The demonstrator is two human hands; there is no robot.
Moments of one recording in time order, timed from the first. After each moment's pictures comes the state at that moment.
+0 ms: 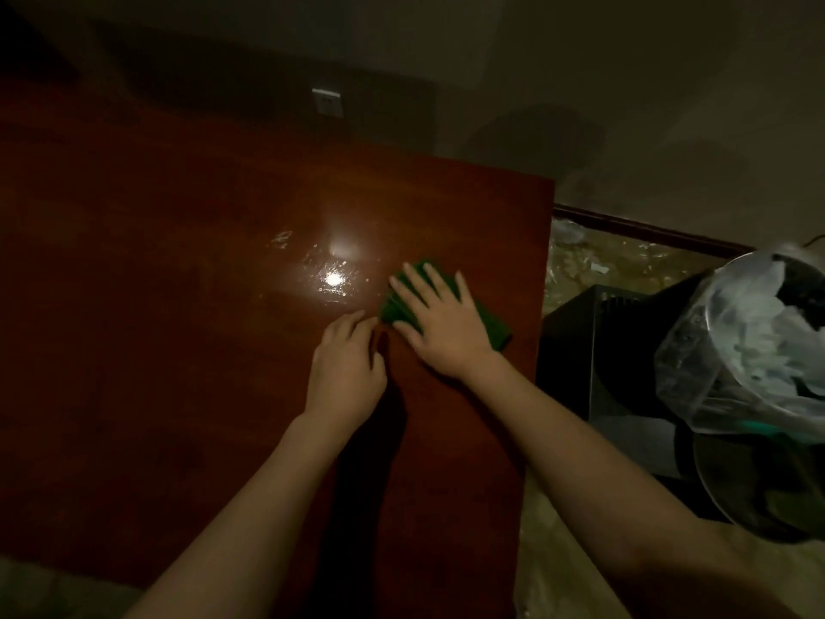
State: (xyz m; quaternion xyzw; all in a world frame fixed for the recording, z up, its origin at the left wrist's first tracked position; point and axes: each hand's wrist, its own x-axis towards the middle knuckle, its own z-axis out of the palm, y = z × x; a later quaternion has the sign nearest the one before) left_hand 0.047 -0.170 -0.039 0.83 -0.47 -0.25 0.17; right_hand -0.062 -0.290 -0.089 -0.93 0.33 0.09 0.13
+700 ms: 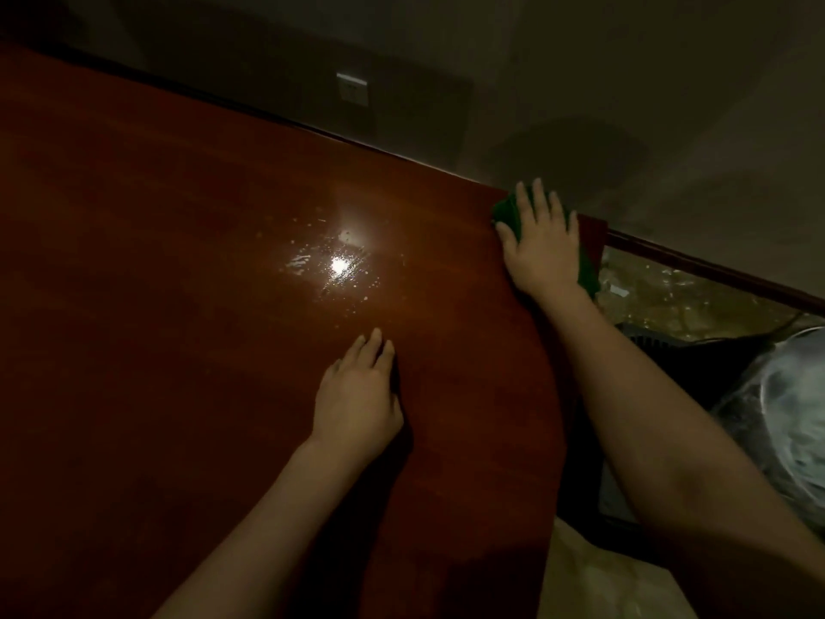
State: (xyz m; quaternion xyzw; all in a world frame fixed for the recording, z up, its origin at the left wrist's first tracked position) left_hand 0.075 -0.202 -0.041 0.81 -0.51 -0.29 -0.01; right_hand -0.037 -0.456 -0.094 -0.85 0.51 0.05 0.10
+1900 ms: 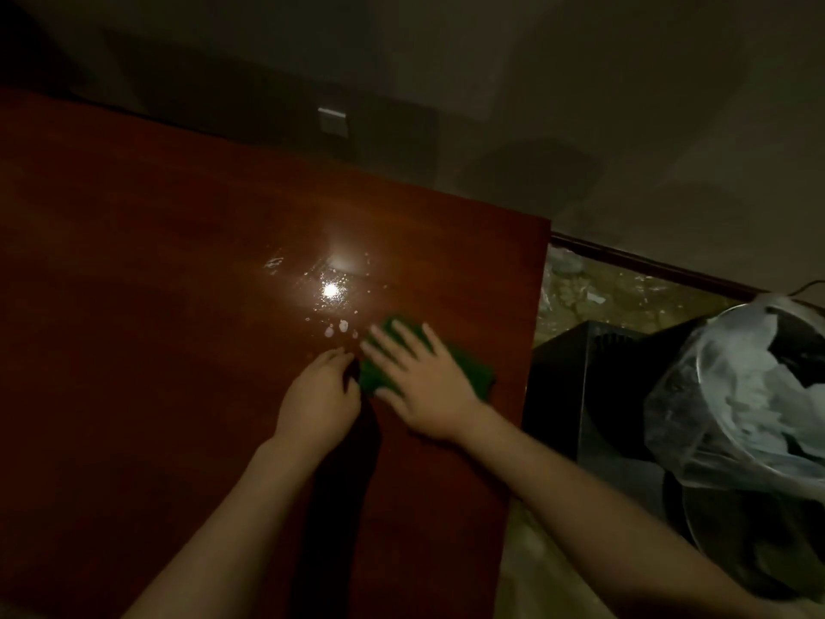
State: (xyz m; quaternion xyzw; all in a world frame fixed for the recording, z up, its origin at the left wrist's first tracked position) left_hand 0.059 -0.184 -0.038 0.85 -0.42 -0.31 0.10; right_hand -0.071 -0.282 -0.094 -0.97 0.20 0.11 0.10
